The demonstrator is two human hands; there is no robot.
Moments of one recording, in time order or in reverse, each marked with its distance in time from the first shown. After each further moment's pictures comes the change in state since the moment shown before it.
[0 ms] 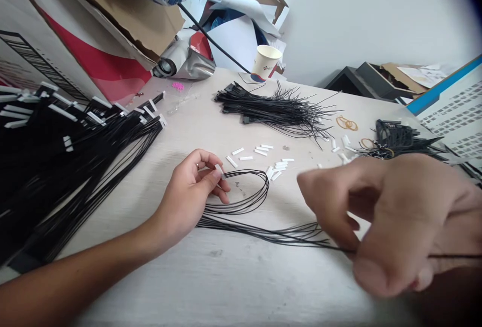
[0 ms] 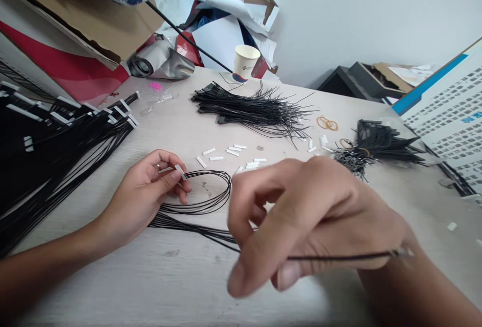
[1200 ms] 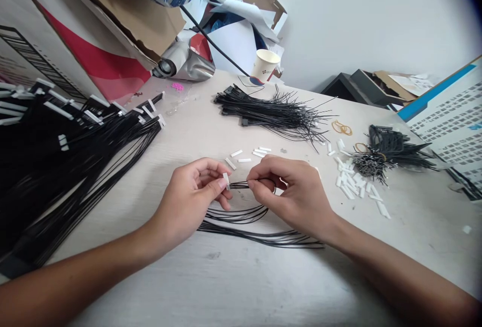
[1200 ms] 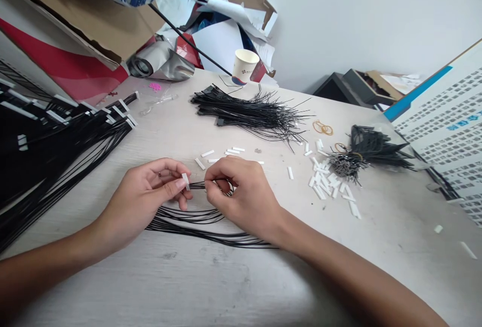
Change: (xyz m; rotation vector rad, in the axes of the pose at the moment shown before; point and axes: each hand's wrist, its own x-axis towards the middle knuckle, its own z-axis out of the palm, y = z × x) left_hand -0.002 0.007 0.002 0.075 -0.037 0.008; right_hand 0.022 0.039 0.058 -0.153 0.151 0.085
